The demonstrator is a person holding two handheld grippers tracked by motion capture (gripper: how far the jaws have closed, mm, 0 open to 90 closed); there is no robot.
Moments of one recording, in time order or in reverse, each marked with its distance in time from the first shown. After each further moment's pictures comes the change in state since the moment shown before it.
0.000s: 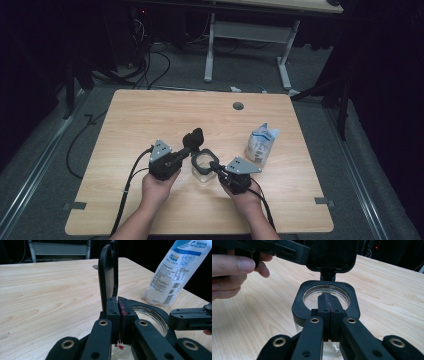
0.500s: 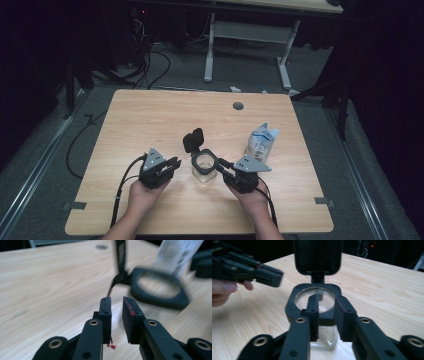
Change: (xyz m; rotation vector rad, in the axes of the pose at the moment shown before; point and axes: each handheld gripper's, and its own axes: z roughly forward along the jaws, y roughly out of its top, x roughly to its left) left arm 0.022 -0.030 -0.027 0.134 0.060 0.092; right arm -0.012 0.003 -0.019 -0.004 -0.021 0.059
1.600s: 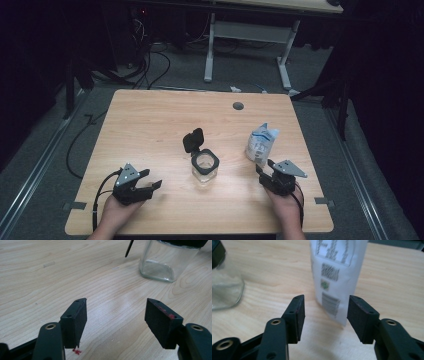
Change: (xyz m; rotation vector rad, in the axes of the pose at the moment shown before) left arm 0.033 -0.049 -0.038 0.055 -0.052 -0.003; right arm -0.078 -0.053 -0.054 0.097 -0.370 0.119
